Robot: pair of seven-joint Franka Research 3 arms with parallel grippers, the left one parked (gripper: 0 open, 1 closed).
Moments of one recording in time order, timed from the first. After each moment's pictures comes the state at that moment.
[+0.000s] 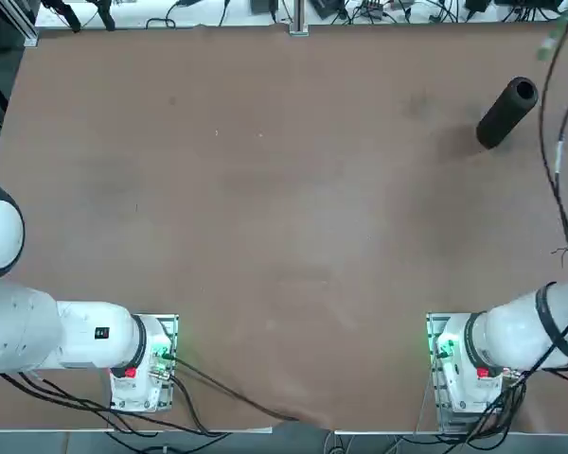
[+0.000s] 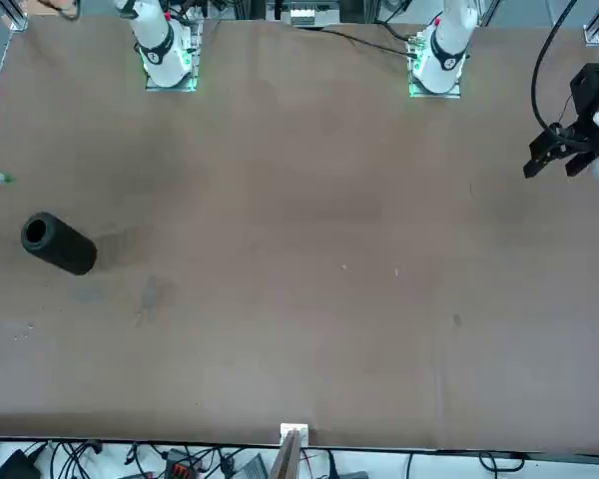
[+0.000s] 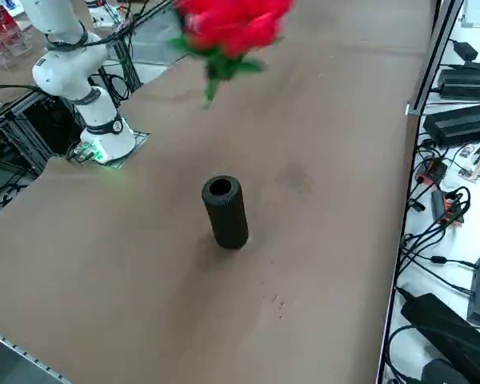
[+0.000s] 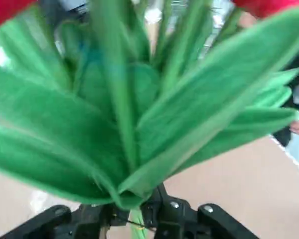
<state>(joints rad) 0.14 0.12 -0.16 -1.44 -0.40 1.67 0.74</state>
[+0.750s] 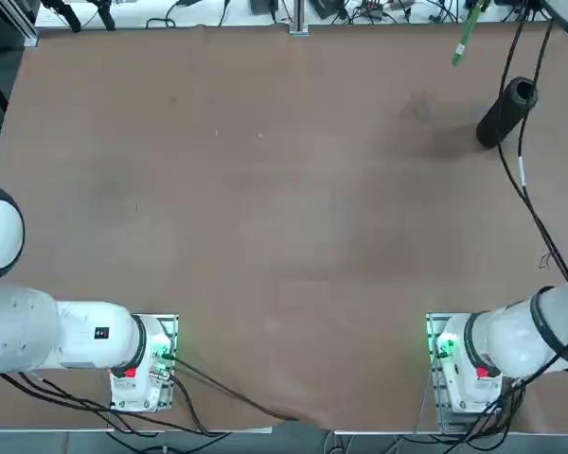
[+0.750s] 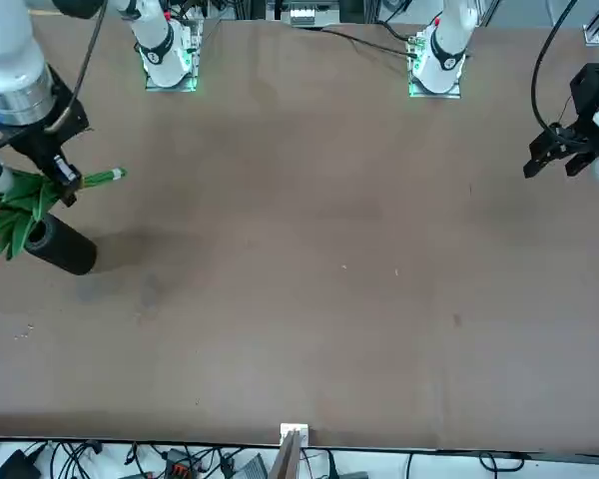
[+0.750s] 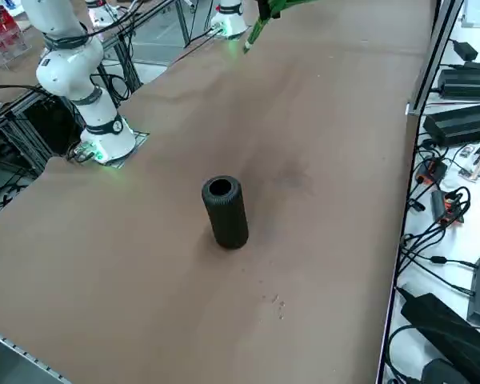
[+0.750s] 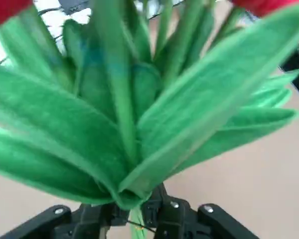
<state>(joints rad) 0.24 0.09 0.01 -1.44 -0.37 1.61 0.90</state>
